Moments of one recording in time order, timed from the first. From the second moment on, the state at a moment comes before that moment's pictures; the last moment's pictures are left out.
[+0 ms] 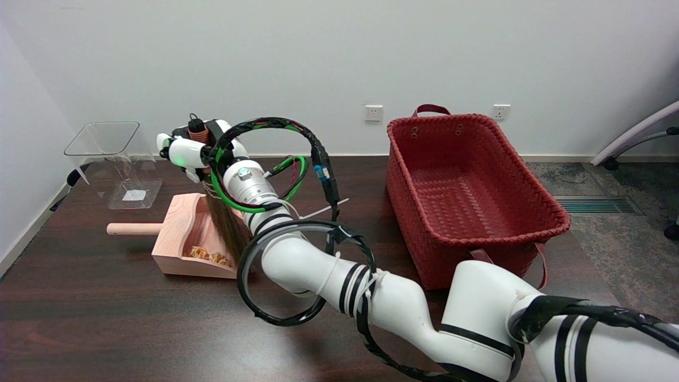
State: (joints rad) arm 0.74 -1.82 0.72 -0.69 -1.50 0.58 0.45
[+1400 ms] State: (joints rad) arm 0.71 -1.73 0.79 -0.87 -1.88 0.58 0.24
